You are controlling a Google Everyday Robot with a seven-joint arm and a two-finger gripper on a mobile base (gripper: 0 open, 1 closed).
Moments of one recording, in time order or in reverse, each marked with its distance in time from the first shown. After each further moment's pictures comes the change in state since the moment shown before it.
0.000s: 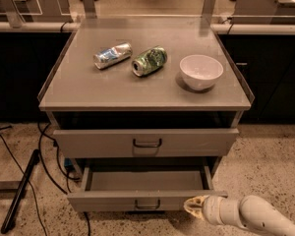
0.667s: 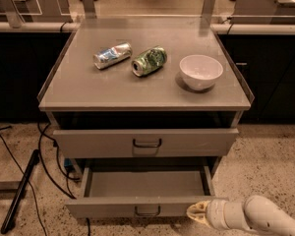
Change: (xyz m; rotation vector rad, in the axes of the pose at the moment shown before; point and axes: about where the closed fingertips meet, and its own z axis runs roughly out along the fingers) arm 0.004 0.022 -0.017 -0.084 0.013 0.085
